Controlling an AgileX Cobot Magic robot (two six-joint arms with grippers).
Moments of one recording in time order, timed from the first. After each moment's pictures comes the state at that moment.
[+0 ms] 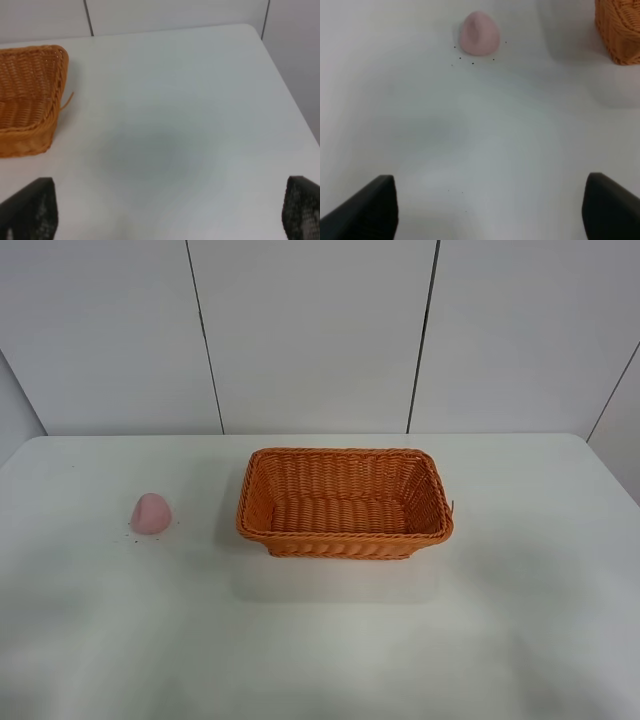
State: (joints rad) left arm -0.03 -0.01 -0.49 -0.02 1.06 0.04; right arm 0.00 0.00 -0.49 -0.06 1.02 0.14
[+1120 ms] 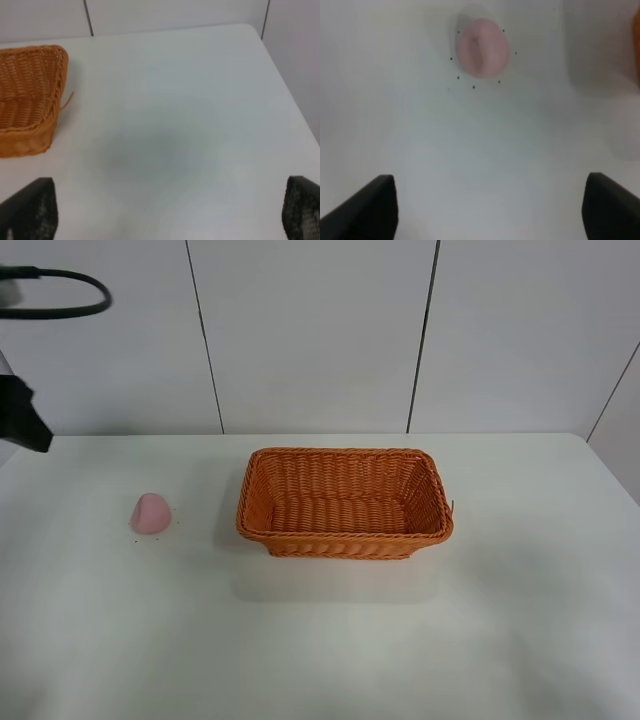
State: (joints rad) left arm -0.03 1.33 -1.21 -0.02 0.97 0.01; right arm 0.00 0.00 -0.49 -0.06 1.02 0.14
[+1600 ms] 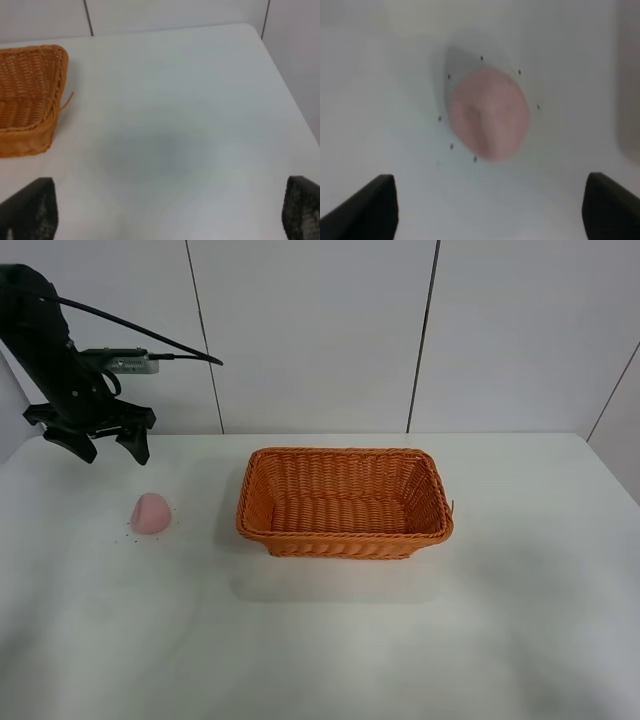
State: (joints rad) left arm -0.03 2.00 -1.63 -0.02 0.98 0.04; right arm 0.00 0.00 -0.49 -0.06 1.02 0.14
